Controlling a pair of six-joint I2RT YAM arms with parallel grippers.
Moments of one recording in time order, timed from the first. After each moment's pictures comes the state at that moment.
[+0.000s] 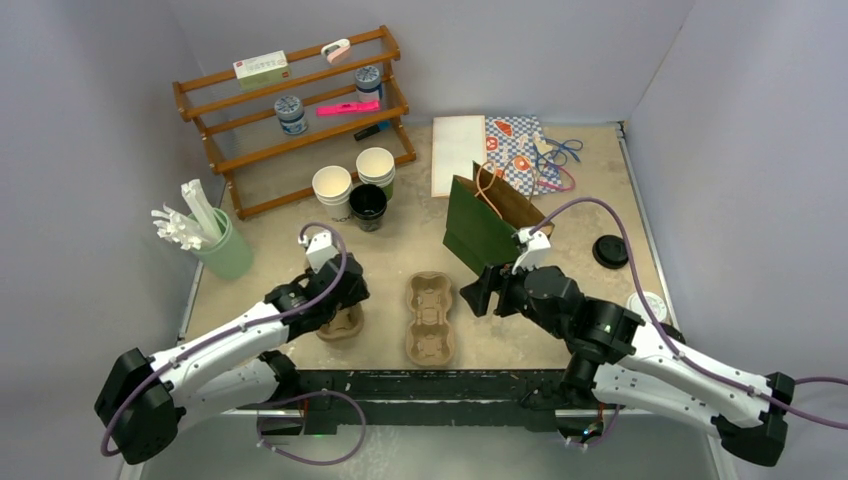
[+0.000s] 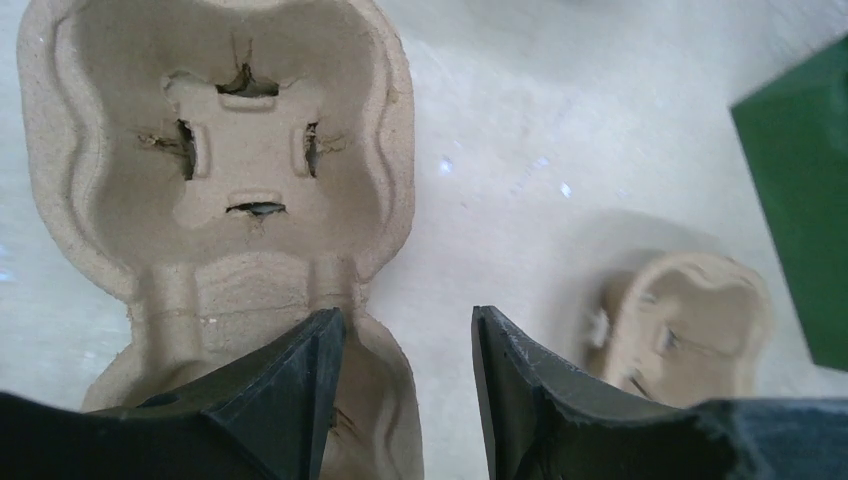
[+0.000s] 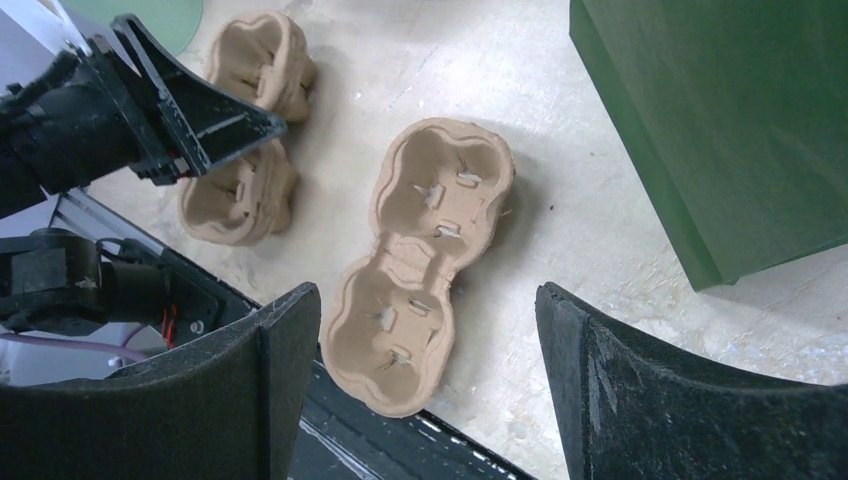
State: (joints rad) left arm -0.78 0.95 0.53 -0.45 -0.47 -0.98; right arm 1.03 0.67 0.67 -0.48 0.32 0.68
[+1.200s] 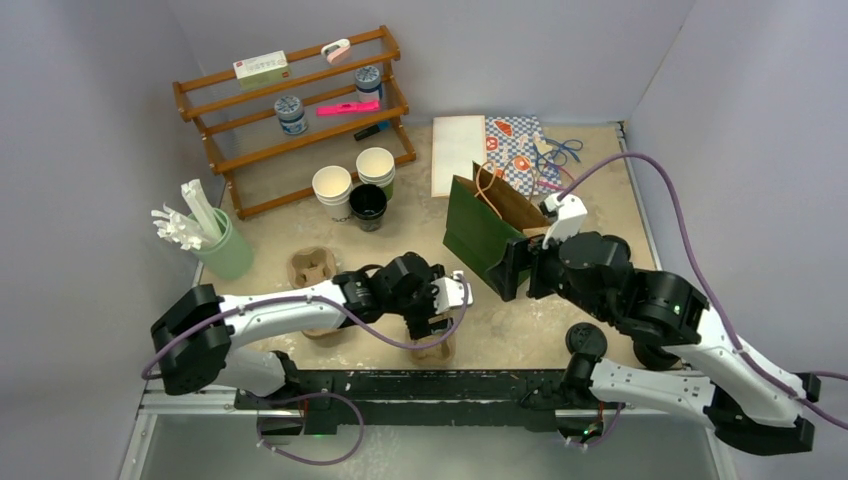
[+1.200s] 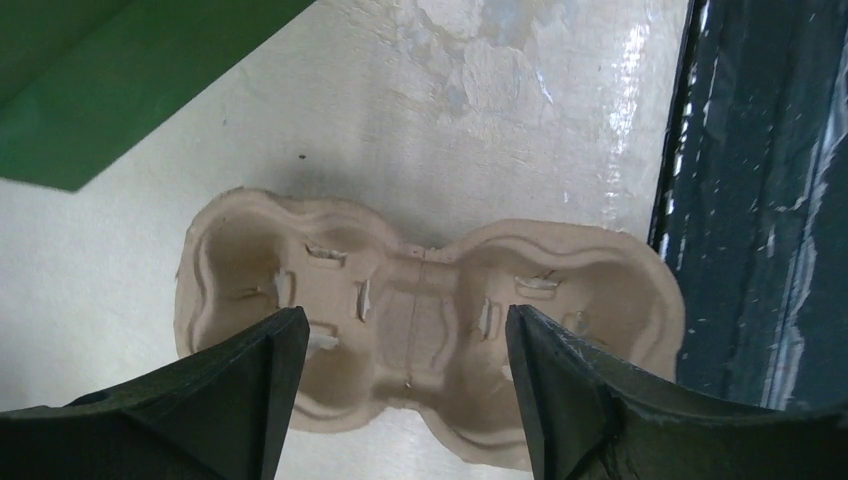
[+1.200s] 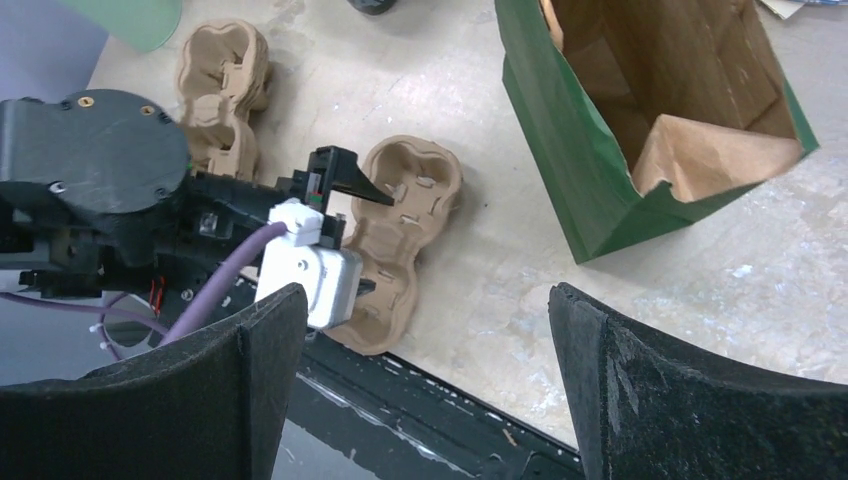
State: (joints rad) left arm -1.07 1.34 0.78 -0.18 0.16 0.28; right arm 1.03 0.82 1.24 -0.99 0.38 0.56
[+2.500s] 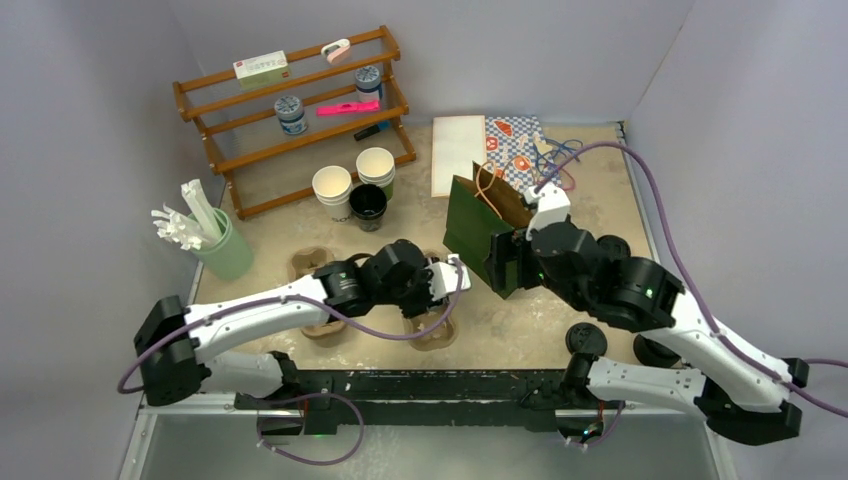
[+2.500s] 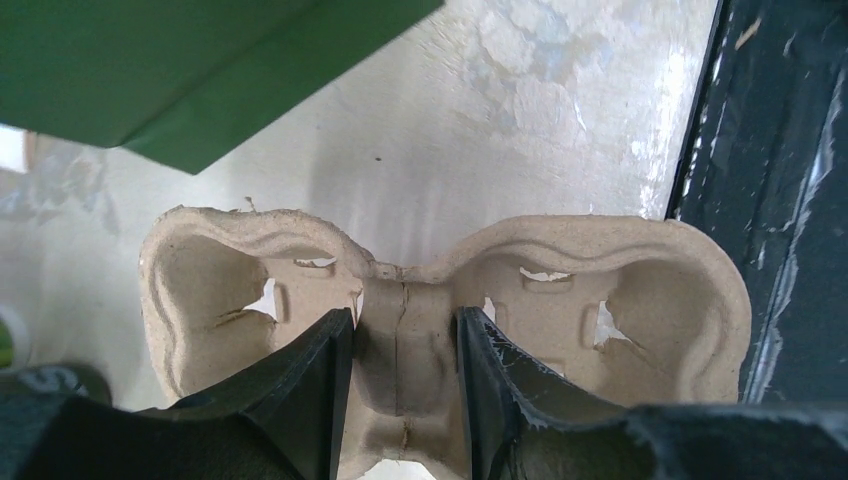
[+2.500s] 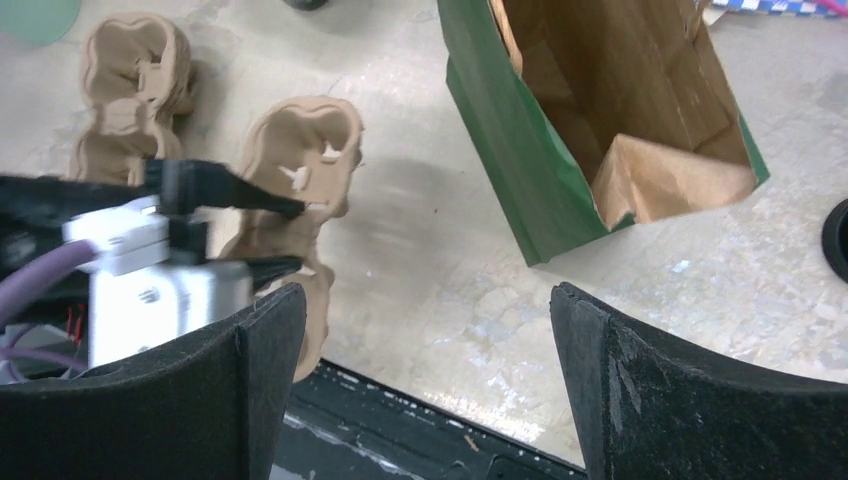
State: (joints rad) left arm -1.07 1.30 0.92 -0.36 0.09 0.32; right arm 1.03 0.88 1.26 -1.03 0.46 0.54
